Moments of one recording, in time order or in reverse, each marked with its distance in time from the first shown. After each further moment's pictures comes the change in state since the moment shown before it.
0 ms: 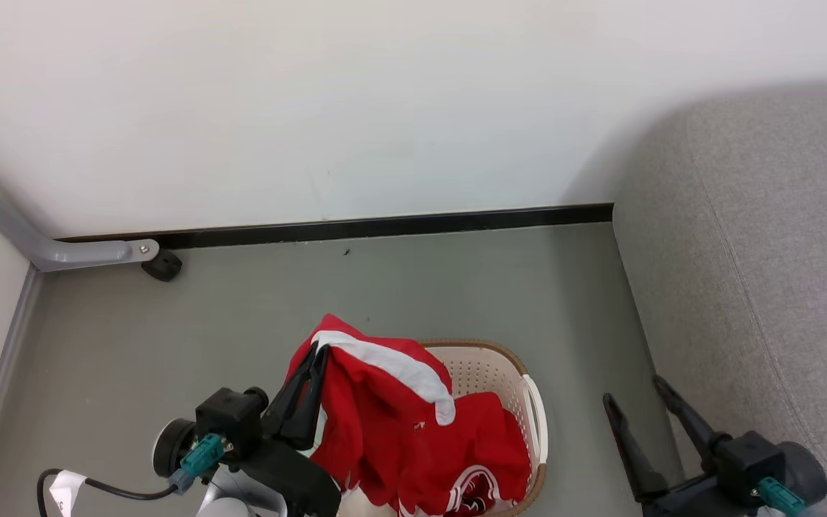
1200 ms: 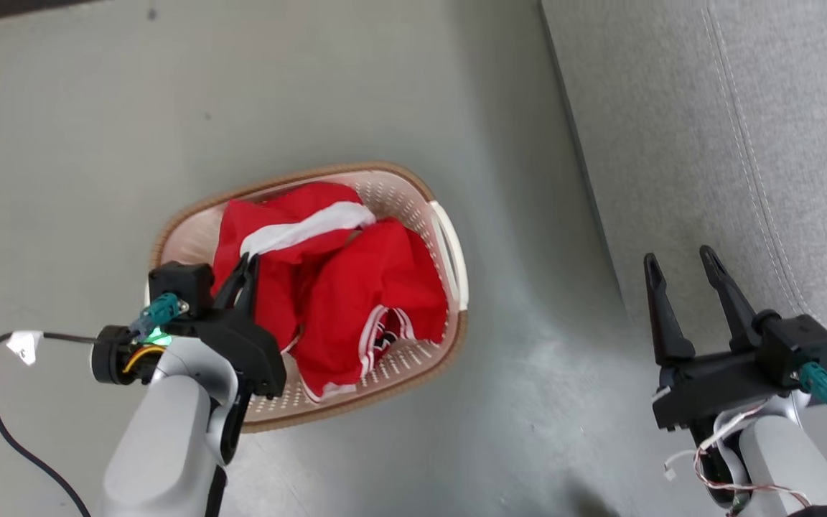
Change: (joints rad) left arm -0.347 -0.008 0.134 0.336 0.073 0.018 0.148; right arm -0.246 0.038 -0.094 0.026 0.050 -0.072 0.000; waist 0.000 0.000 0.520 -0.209
